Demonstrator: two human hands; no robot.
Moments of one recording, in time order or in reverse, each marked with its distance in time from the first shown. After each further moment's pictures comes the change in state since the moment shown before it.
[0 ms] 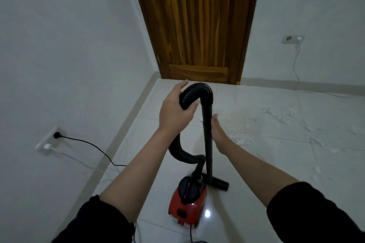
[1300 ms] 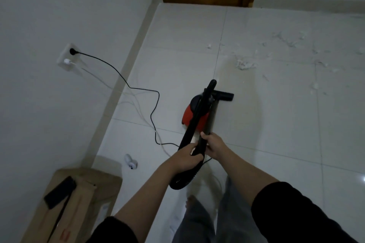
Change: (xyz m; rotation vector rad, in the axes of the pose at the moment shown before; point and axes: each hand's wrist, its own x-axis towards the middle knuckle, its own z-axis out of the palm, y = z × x) left_hand -0.393 -0.087 -0.075 -0.045 -0.945 -0.854; right_hand -0.249 0.275 0.147 0.529 0.086 0.566
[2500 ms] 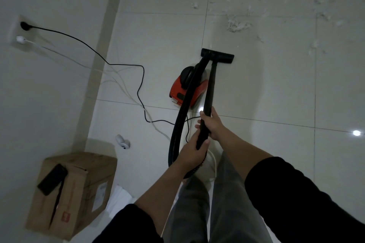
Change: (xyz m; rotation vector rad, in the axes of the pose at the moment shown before) left_hand 0.050 -0.011 0.097 -0.208 0.068 0.078; right_hand 0.024 0.000 -0.057 -0.152 0.085 -0.102
